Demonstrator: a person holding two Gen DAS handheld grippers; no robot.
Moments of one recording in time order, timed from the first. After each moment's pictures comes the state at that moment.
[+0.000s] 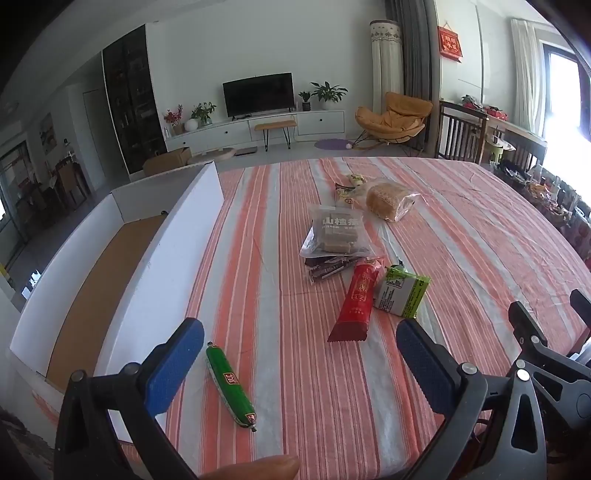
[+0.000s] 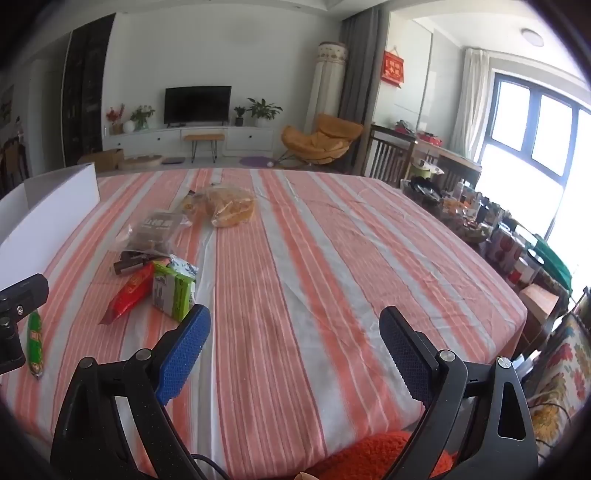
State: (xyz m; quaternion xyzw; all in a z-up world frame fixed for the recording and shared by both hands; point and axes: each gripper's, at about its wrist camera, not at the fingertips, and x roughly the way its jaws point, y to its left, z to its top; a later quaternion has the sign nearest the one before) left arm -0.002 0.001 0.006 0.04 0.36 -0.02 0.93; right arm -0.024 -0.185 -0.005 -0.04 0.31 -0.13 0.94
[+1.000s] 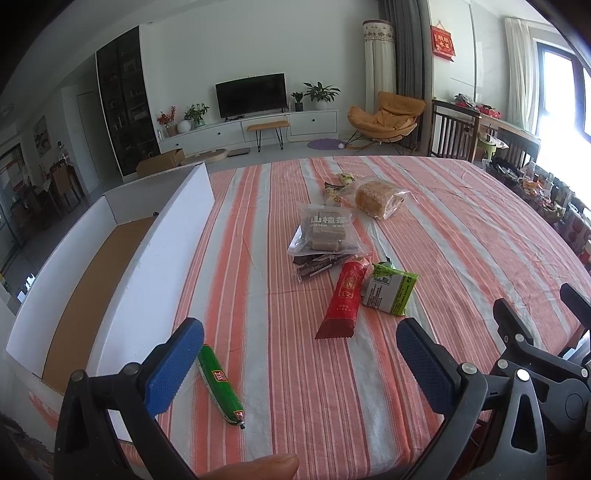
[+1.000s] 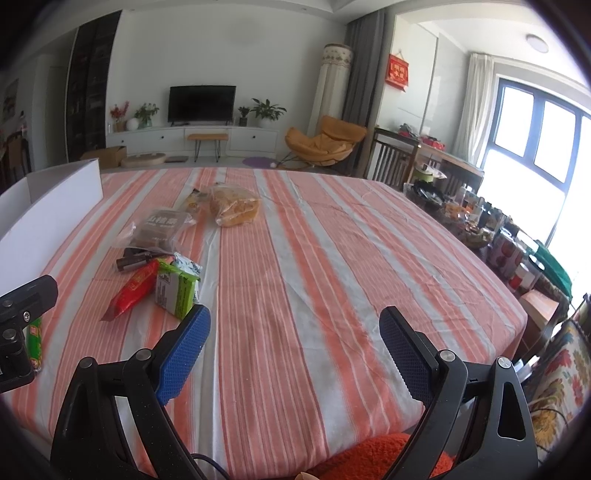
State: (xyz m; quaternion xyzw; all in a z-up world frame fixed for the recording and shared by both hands) left arm -0.007 -0.008 0.004 0.05 0.36 -0.04 0.93; right arm -0.024 -0.181 -0.005 -0.05 0.31 -0.13 0.94
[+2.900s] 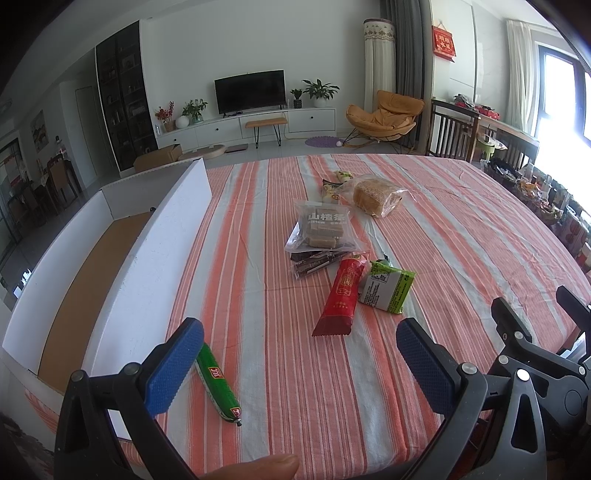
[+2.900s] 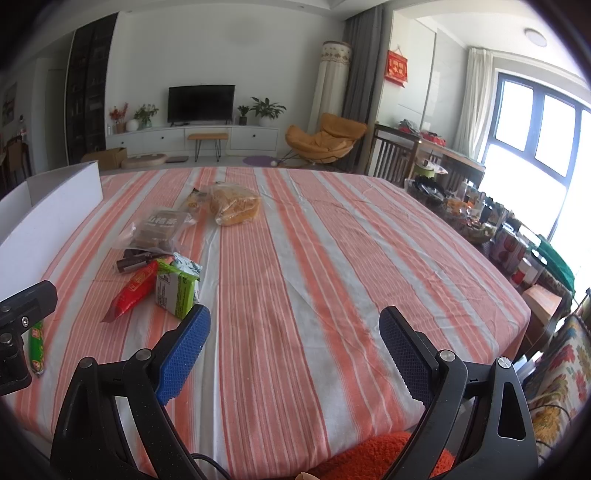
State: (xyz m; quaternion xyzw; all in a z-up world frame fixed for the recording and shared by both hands) left arm -0.006 -0.011 -0.001 0.04 0.36 -0.04 0.93; right arm -0.023 -0.177 -0.007 -0.05 0.31 -0.13 0.94
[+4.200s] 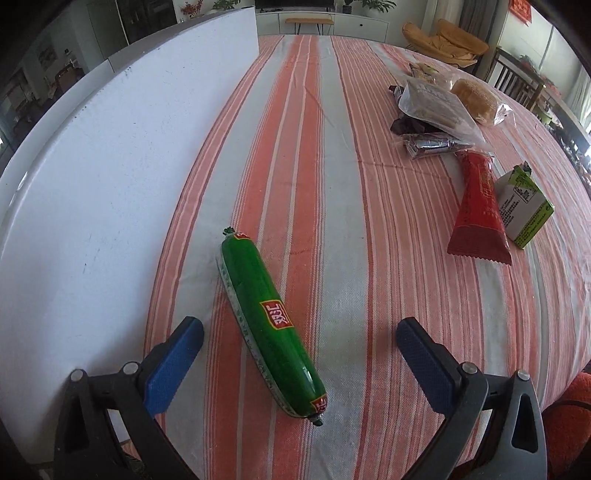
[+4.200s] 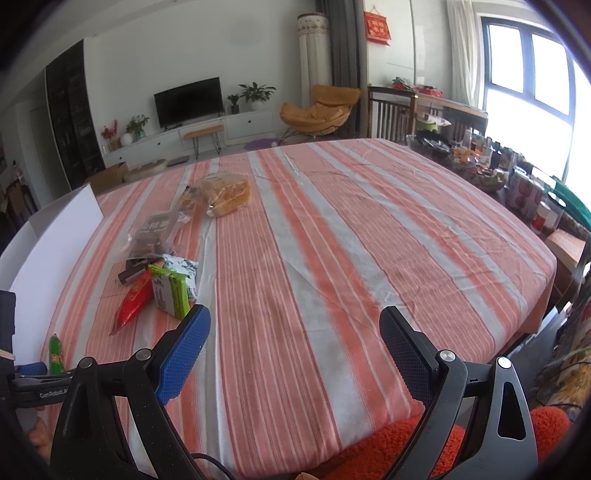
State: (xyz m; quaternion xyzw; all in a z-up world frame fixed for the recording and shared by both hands) left arm 0.040 0.049 -0.113 -0.02 0.54 0.02 0.84; right arm -0.020 -0.215 -0.014 0.06 0.34 -0.11 0.93
